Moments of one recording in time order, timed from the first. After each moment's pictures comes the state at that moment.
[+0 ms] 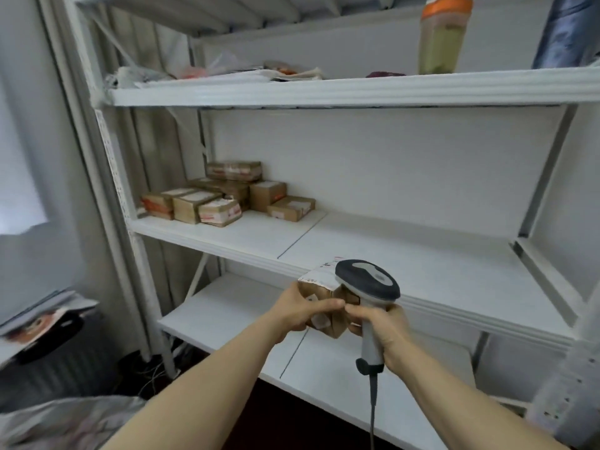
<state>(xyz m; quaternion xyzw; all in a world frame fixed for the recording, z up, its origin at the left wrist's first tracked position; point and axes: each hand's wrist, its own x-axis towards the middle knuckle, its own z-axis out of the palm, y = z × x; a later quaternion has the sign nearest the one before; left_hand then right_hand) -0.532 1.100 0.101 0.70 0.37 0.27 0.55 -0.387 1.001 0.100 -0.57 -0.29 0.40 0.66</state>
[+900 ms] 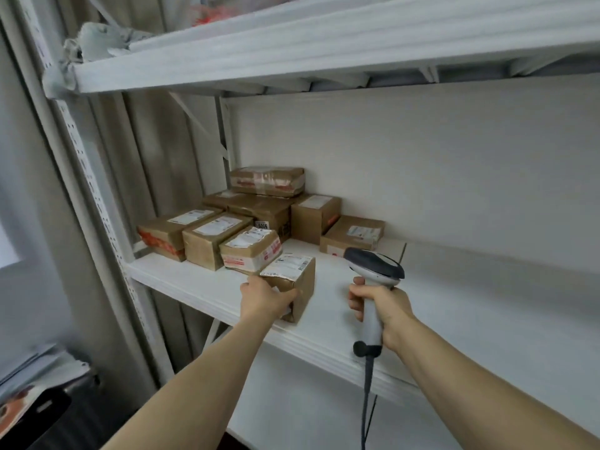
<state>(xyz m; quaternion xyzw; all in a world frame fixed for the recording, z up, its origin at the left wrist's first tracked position) -0.598 1.544 0.089 0.61 0.65 0.31 0.33 -0.417 1.436 0.113 -0.57 -0.23 0.46 0.65</state>
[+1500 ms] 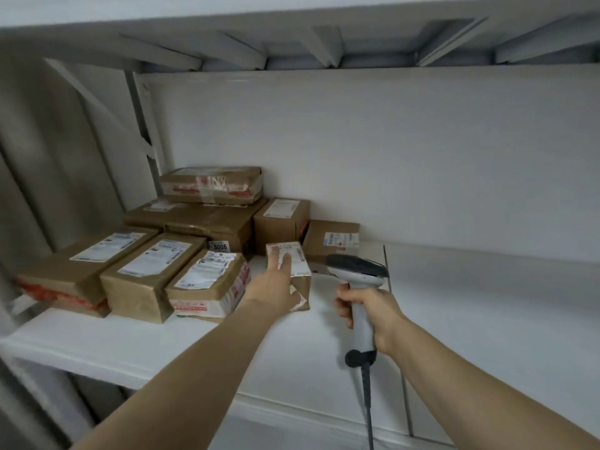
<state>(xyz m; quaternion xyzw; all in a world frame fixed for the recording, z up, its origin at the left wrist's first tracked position) -0.535 1.693 0.091 0.90 0.43 0.08 0.04 -0.414 1.541 0.107 -0.61 -0.17 0.43 0.64</state>
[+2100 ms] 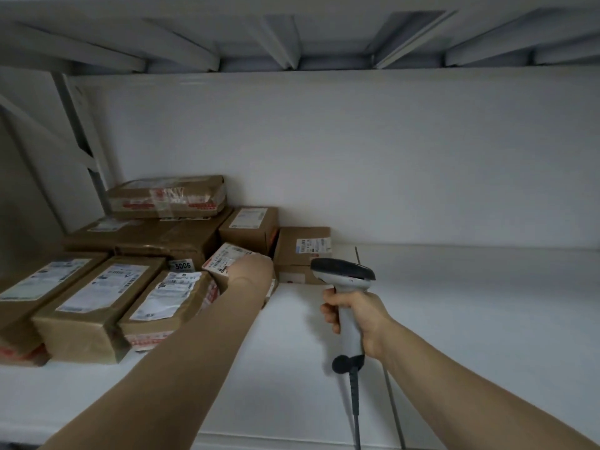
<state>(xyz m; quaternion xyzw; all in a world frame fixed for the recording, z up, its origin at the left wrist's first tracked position) -0.486 1.727 0.122 0.89 0.45 -0.04 -0.12 -0.403 1.543 0.110 -0.60 -0.15 0.42 0.66</state>
